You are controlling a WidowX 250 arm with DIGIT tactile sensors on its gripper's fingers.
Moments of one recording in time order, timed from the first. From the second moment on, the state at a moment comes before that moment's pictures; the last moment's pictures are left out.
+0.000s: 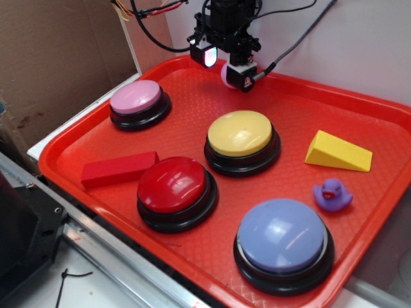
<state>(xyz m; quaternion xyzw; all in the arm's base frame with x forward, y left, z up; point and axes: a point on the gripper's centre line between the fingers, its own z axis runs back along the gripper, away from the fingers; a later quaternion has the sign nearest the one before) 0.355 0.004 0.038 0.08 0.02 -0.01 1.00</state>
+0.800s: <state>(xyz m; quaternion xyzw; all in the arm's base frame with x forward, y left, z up) 0.348 0.005 0.021 0.08 0.05 -0.01 1.00</state>
